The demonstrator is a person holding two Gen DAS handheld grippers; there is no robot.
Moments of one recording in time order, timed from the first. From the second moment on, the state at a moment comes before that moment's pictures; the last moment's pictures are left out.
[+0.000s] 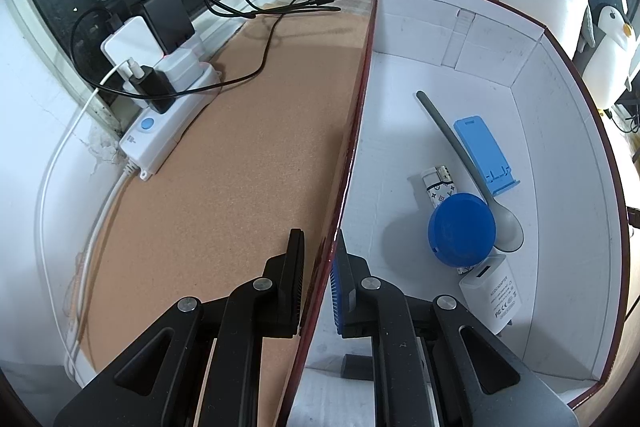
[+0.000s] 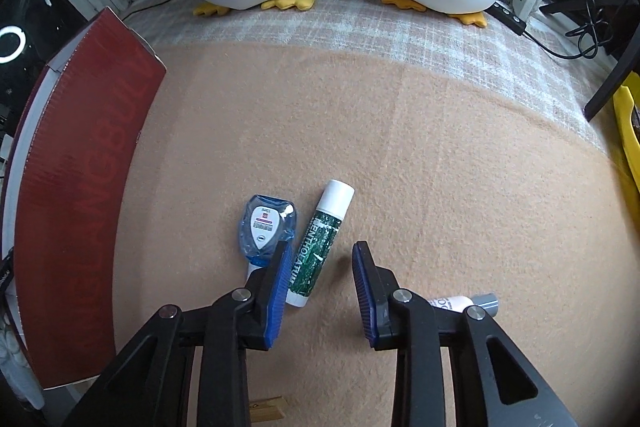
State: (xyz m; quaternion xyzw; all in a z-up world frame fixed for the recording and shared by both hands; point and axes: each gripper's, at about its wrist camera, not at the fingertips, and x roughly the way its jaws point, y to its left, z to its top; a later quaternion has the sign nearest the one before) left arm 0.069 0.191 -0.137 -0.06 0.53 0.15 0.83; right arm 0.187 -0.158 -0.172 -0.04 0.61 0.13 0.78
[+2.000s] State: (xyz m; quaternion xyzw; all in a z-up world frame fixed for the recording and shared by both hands) left arm 0.027 0.191 -0.121 -0.09 0.50 0.14 0.85; right arm 0.049 0.045 -0.069 -0.14 0.52 0.36 0.77
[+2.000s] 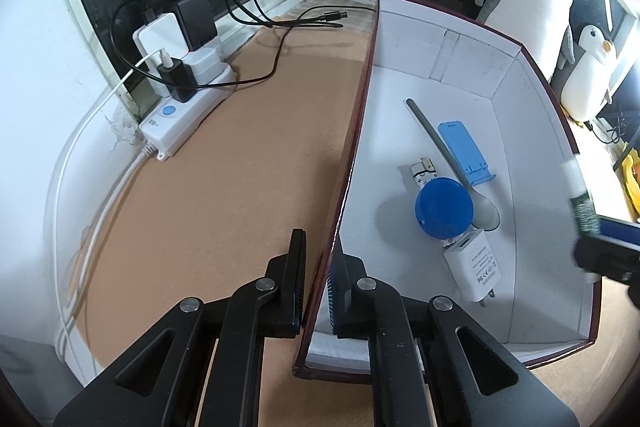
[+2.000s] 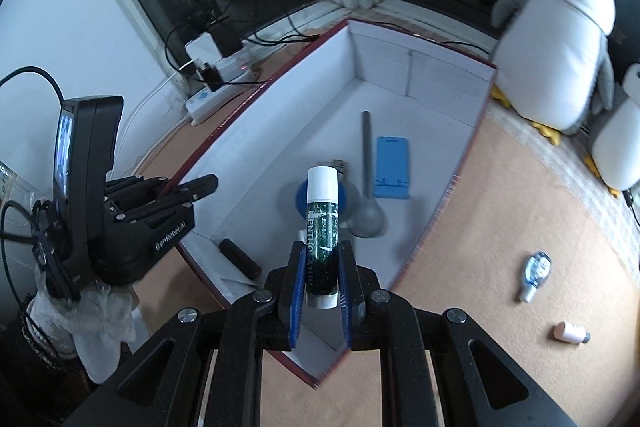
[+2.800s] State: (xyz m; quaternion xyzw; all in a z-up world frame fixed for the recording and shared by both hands) left arm 0.027 0.192 -0.121 -0.10 0.49 0.13 0.85; right arm 0.061 0.110 -0.116 -0.17 0.56 0.37 0.72
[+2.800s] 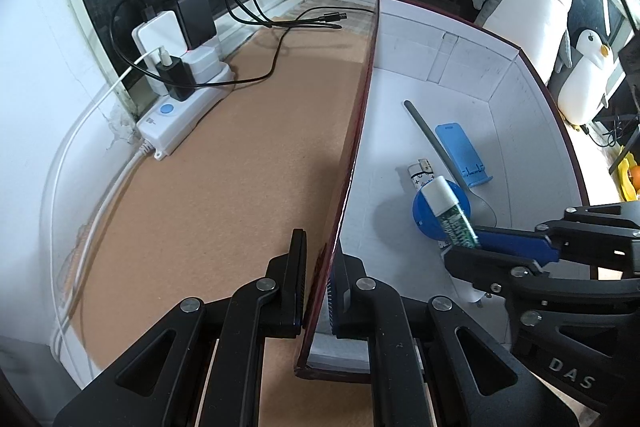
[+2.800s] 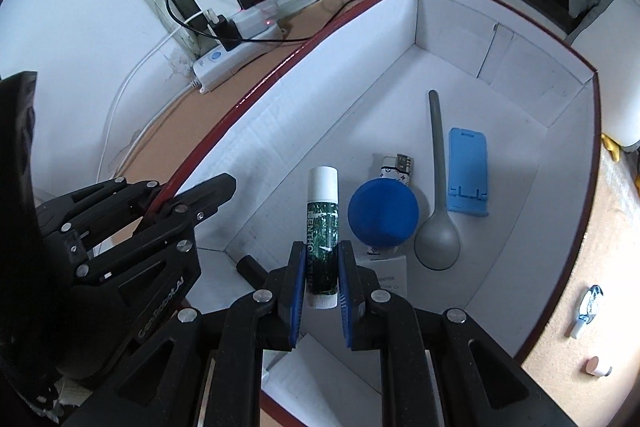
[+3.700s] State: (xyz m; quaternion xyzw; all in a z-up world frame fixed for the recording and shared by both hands) left arm 0.025 0.191 -0.120 -0.09 0.49 0.13 0.85; right arm 0.067 0.102 -0.119 -0.16 0.56 0.37 0.72
